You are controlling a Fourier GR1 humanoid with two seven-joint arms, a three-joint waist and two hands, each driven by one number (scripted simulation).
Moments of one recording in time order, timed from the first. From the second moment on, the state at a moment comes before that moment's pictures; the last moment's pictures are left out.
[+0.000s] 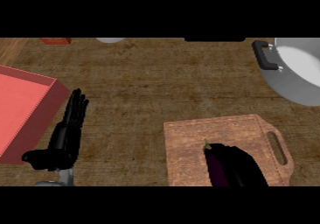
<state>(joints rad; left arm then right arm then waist) 0.00 0.11 -0.11 -1.58 0.07 0.20 -0.13 0.16 -0.29 0.53 -1.79 1.12 -0.03 0.28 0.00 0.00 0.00</state>
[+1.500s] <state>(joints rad) 0.00 0.08 -0.12 -1.61 0.03 0.19 -0.10 -0.89 -0.09 0.09 -0.92 1.22 -0.18 0.50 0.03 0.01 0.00</state>
